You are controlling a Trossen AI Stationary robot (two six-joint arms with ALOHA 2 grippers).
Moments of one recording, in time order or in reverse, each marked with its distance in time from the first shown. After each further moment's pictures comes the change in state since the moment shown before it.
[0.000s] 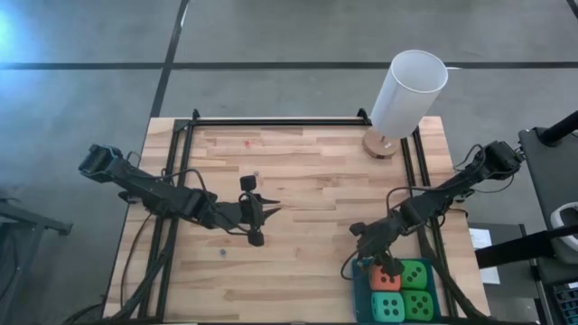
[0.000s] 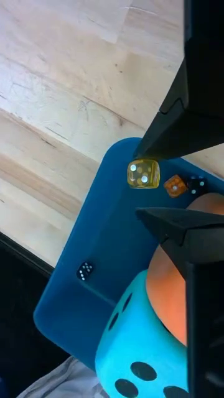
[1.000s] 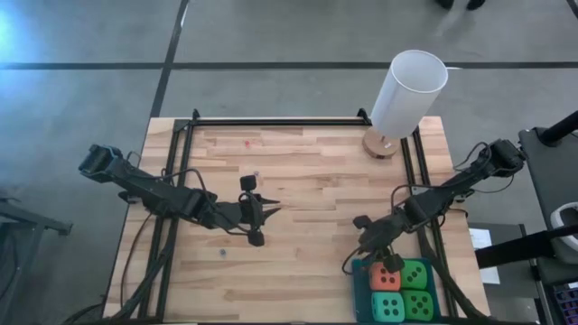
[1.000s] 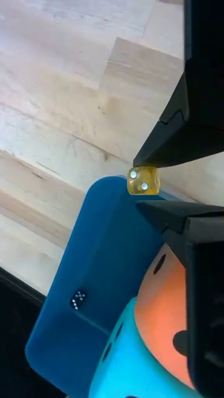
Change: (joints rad) left arm 0.000 0.000 0.000 0.007 0.000 0.003; right arm 0.000 -0.071 0.001 -0.097 0.107 -0.001
